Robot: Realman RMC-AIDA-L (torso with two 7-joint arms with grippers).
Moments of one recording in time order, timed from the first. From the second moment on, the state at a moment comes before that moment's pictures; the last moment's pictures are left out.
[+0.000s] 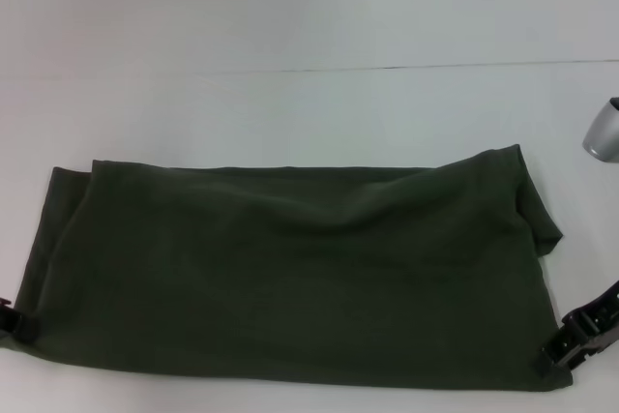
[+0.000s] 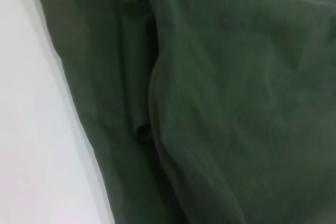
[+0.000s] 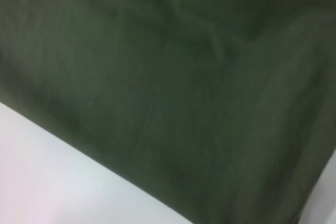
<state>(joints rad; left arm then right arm) -0.63 -2.00 0.48 0.99 2.86 1.79 -2.20 0.76 1.98 -0.87 -0.74 -2.75 -1.74 2.52</state>
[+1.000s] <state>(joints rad) -0.62 -2.00 0.45 1.06 2.85 1.76 -2.28 0.76 1.94 -0.58 -0.87 -2.67 -1.83 2.45</state>
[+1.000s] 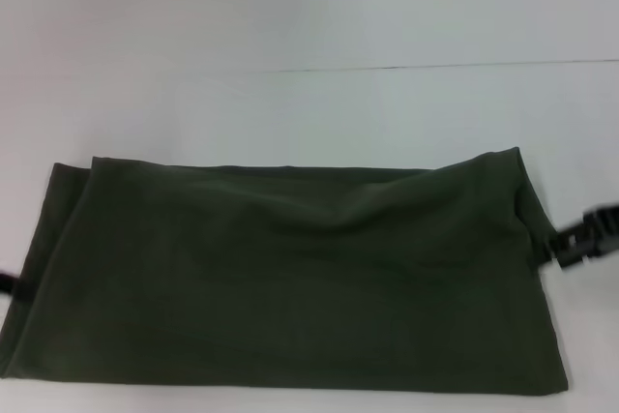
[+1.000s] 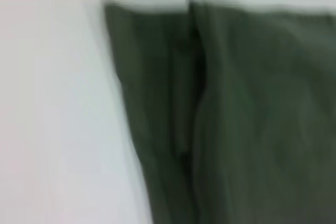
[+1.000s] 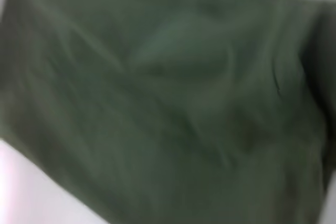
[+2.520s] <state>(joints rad) -0.50 -2.05 0.29 0.76 2.06 1.61 -1.88 0.80 1.98 -0.65 -0.64 -2.47 -1.35 2.53</state>
